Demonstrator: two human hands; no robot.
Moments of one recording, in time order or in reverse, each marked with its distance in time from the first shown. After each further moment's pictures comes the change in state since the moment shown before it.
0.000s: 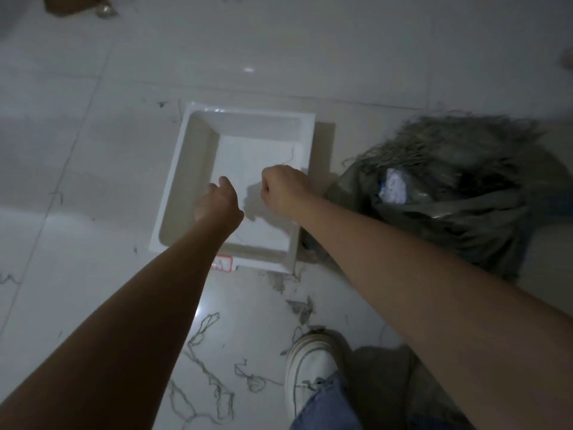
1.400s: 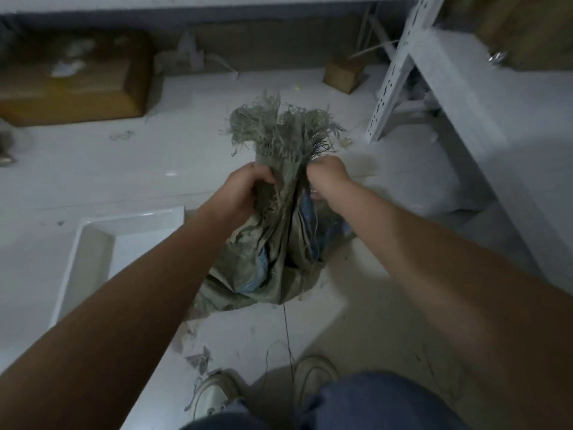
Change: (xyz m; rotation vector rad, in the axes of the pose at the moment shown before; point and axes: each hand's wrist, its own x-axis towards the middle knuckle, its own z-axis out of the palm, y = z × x) left_hand -0.178 0.269 -0.134 -1.363 -0.531 0.469; right_hand -0.205 0.166 -0.245 0.901 0.480 0.595
